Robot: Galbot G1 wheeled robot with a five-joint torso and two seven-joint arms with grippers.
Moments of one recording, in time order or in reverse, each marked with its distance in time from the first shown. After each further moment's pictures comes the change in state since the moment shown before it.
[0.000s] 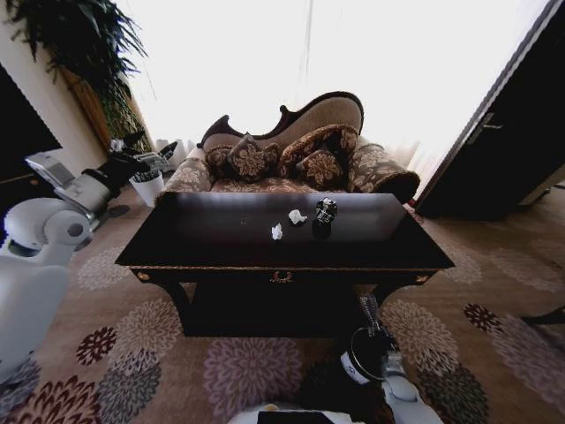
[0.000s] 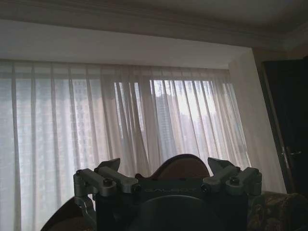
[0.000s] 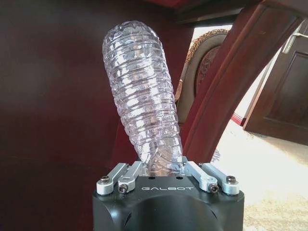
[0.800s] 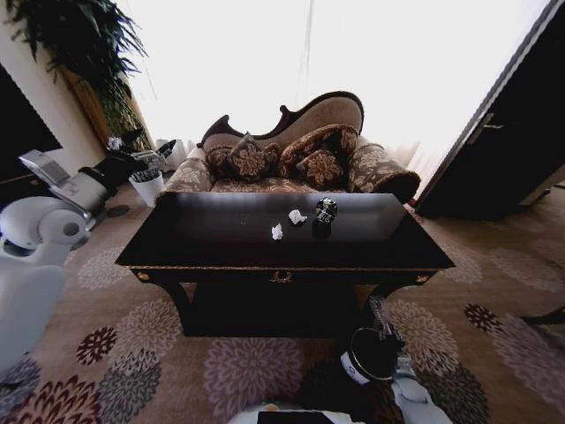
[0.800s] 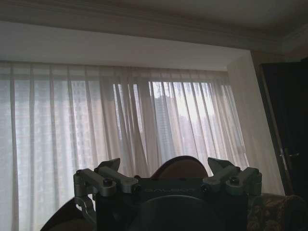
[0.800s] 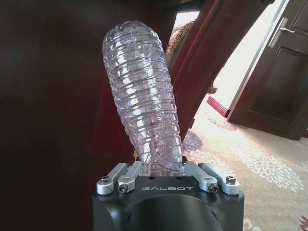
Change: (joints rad) left arm 0.001 0.005 -0.010 0.002 -0.012 -0.002 0.010; right arm -0.014 -0.034 0.046 -0.030 -0.012 -0.022 0.006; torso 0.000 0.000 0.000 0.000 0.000
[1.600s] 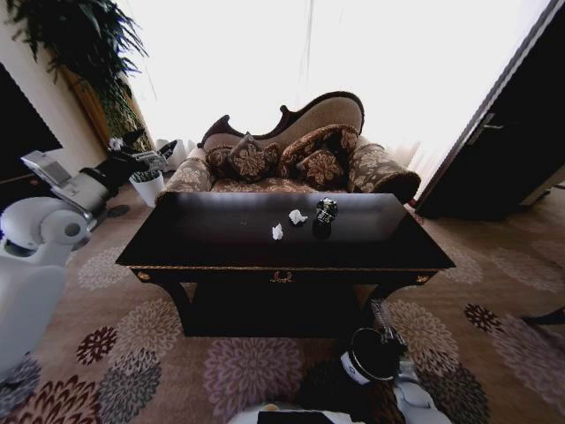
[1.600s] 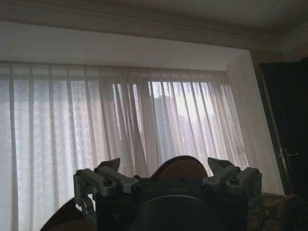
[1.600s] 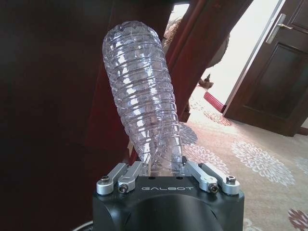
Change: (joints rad) left arm -0.001 0.000 0.001 0.000 0.002 0.000 0.002; right arm -0.023 -0.015 0.018 0.000 -0.006 -0.012 -0.001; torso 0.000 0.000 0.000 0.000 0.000
